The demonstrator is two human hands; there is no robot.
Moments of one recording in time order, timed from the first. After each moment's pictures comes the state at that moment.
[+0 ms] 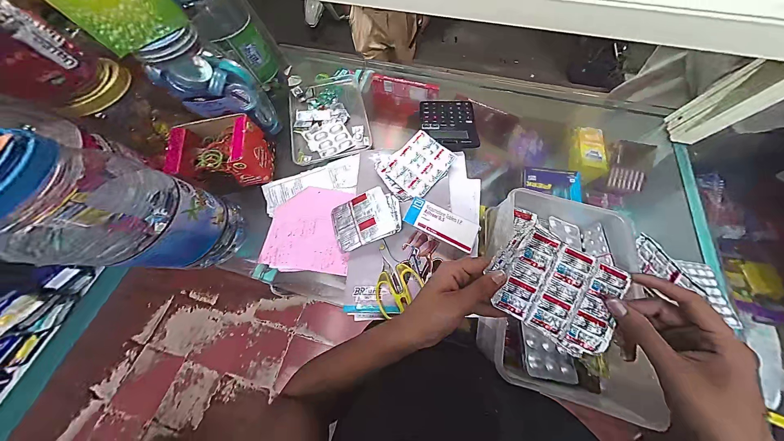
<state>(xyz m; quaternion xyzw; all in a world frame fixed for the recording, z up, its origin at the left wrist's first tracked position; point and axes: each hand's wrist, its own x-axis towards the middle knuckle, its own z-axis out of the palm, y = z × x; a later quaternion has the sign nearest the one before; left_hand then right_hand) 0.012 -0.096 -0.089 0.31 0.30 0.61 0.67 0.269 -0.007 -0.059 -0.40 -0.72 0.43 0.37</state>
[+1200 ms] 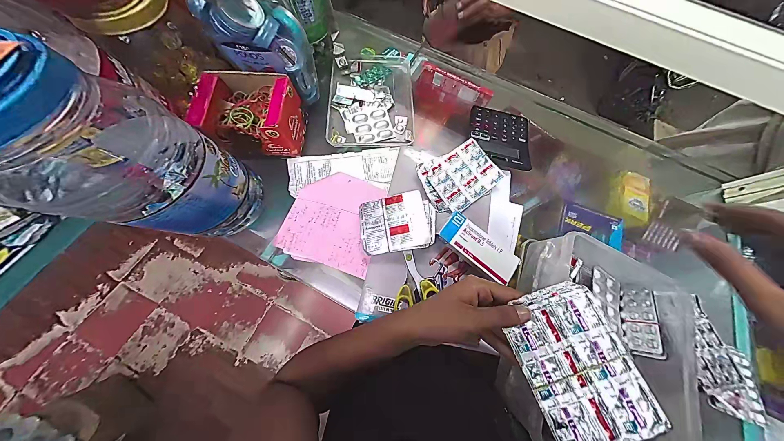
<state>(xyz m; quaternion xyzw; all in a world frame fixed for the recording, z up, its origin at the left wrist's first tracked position) -0.028 -0.089 -0.109 0.35 0.24 0.56 0.72 0.194 0.117 0.025 -0.36 -0.92 0.09 0.13</state>
